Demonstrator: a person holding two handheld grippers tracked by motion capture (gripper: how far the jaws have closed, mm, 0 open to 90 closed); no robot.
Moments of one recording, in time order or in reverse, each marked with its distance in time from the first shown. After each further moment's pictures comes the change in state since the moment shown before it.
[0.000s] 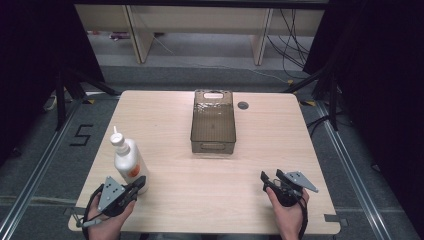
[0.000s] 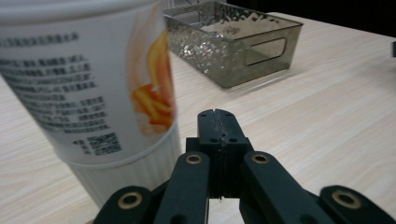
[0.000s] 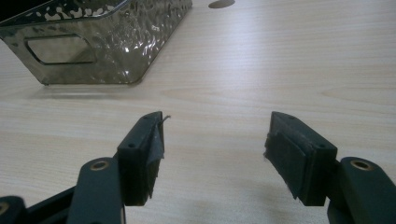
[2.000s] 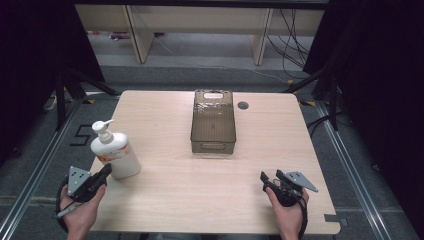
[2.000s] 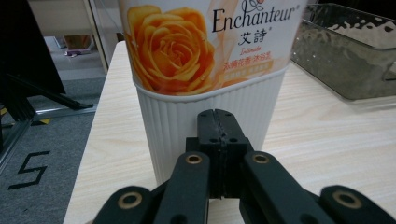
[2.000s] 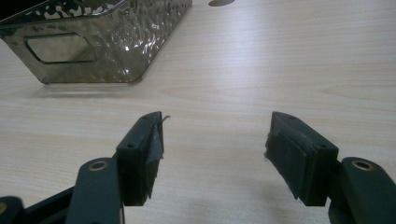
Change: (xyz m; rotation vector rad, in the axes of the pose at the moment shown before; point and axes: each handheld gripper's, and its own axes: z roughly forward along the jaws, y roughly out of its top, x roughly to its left) left arm 0.079 -0.010 -0.013 0.008 0.271 -0.167; right arm 0.000 0.000 0.000 0.009 -0.002 0.006
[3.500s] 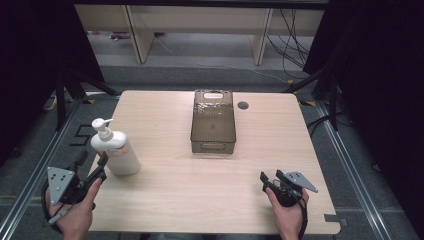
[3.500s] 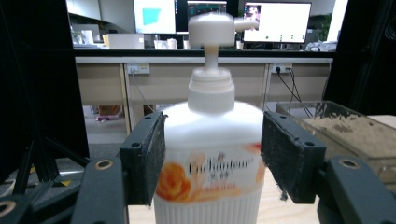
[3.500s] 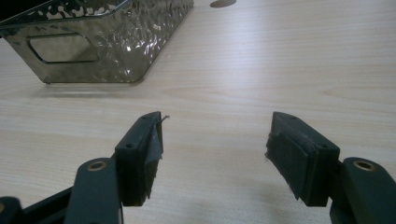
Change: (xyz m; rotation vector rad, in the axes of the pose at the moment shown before) left arm -0.021 0.045 -0.033 -0.313 0.110 -0.047; right arm -0.003 0.000 0.001 -0.017 -0.004 -0.054
